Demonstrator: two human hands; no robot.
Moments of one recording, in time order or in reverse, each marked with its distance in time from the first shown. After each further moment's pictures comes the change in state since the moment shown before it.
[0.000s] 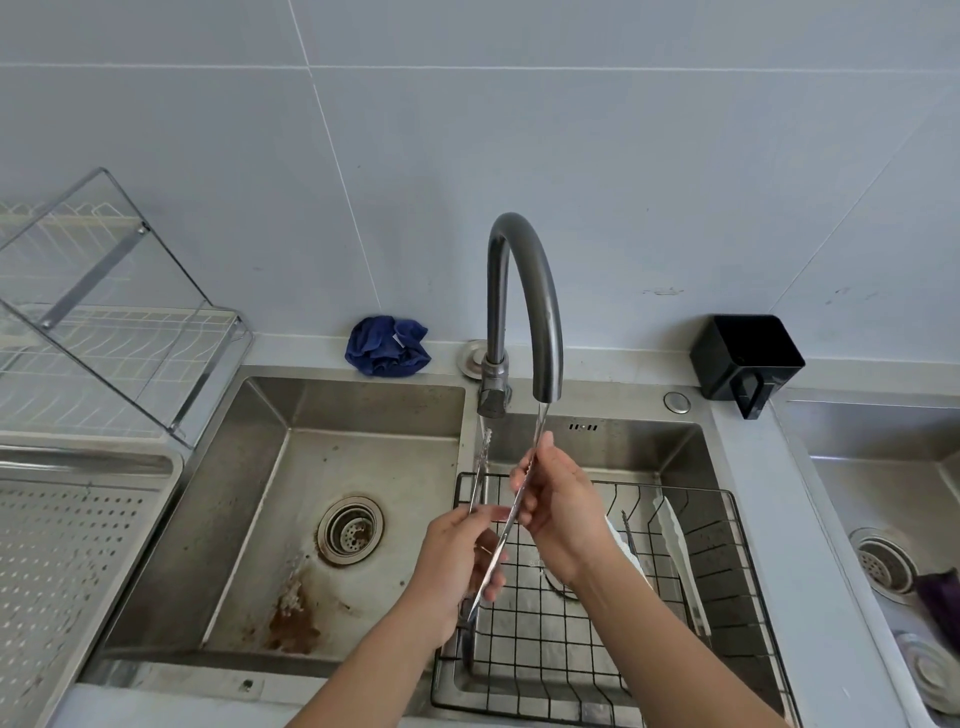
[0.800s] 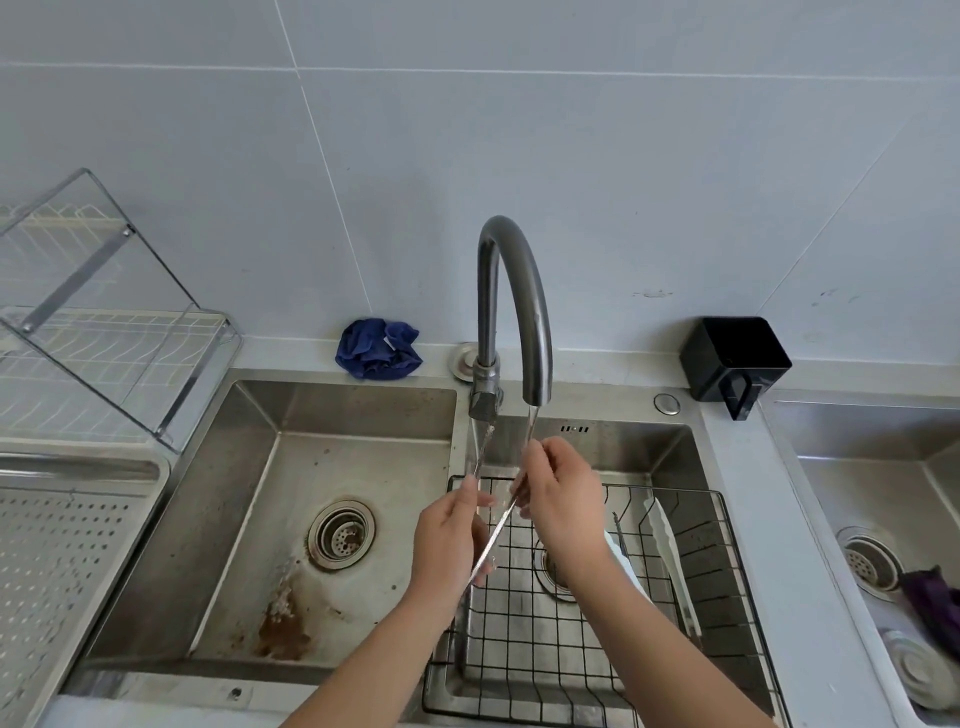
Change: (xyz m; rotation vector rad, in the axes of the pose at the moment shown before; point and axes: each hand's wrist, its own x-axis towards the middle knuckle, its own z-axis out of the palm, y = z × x) left_hand 0.012 0.002 0.010 0.120 0.163 0.222; right_hand -0.001 -0.009 0.005 -0.872 0.341 -0.324
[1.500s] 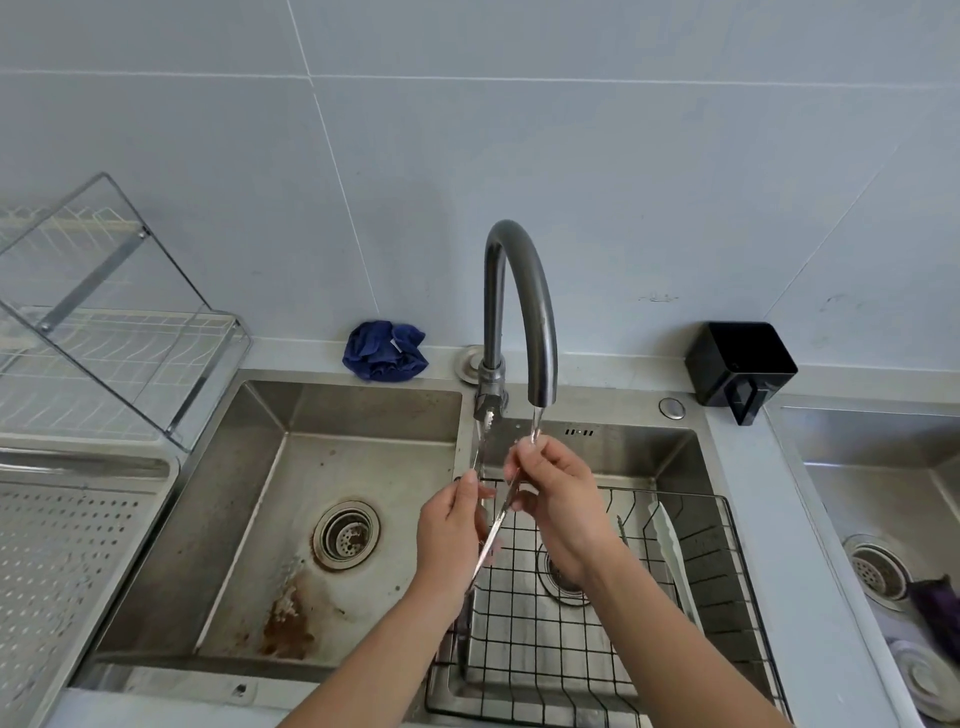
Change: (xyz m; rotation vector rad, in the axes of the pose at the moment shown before) left_hand 0.000 0.011 0.004 0.043 0.100 0.060; right_hand -0.001 -0.004 -0.008 0.686 -0.388 0.111
